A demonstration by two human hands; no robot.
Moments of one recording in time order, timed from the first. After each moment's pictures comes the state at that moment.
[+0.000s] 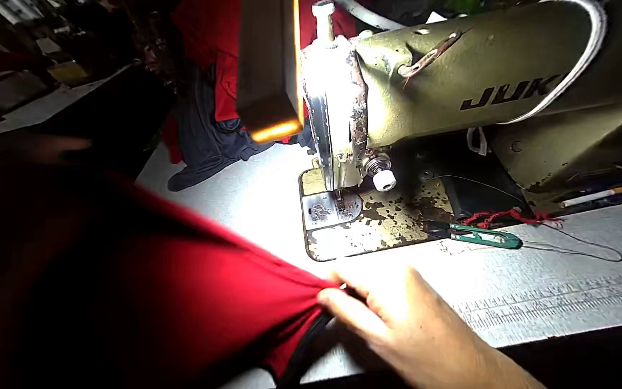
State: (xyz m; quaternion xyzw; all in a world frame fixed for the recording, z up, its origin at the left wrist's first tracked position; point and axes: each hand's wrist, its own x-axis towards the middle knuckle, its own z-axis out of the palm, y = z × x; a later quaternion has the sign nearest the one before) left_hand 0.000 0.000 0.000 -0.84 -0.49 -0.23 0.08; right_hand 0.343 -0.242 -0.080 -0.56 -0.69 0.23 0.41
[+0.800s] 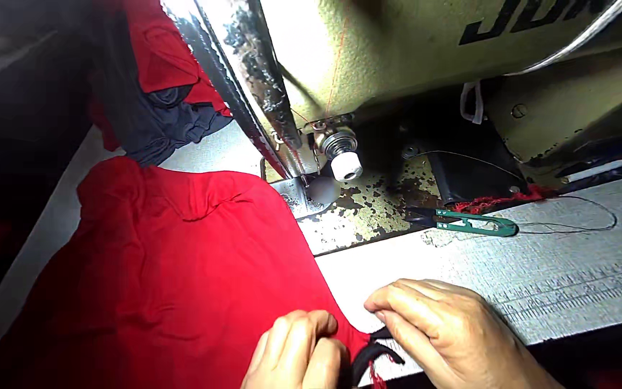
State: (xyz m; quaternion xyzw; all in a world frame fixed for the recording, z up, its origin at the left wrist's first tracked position) left_hand 0.195 -0.240 -0.088 -0.91 -0.35 -0.14 -0.19; right_hand 0.401 -0.280 -0.135 -0.58 -0.70 0.10 0.40
